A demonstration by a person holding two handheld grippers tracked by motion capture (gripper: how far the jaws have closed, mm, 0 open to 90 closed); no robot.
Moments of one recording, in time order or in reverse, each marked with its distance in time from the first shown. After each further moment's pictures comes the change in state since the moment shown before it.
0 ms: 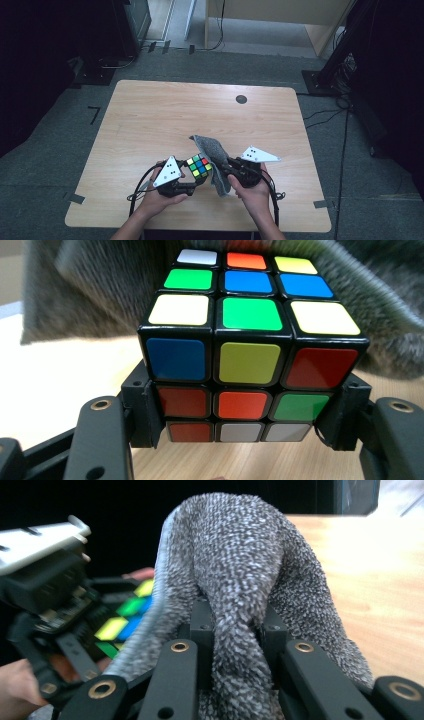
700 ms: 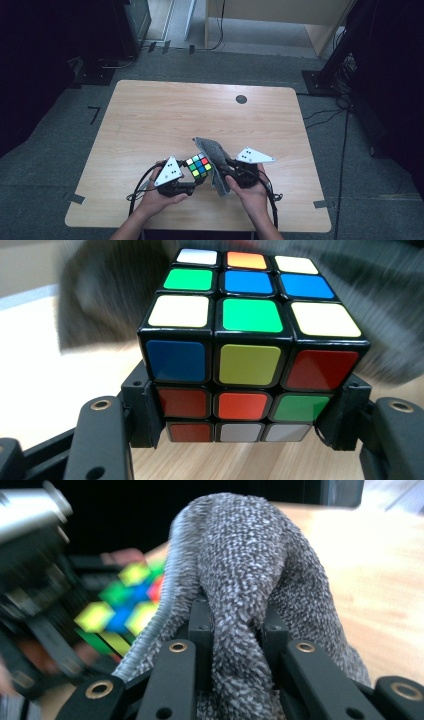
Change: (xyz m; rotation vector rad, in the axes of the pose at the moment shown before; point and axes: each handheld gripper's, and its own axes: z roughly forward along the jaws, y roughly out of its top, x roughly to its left) left arm 0.000 -0.004 0.005 0.058 0.013 0.011; right arm 0.003 -0.002 0.004 0.023 -0.057 -0.059
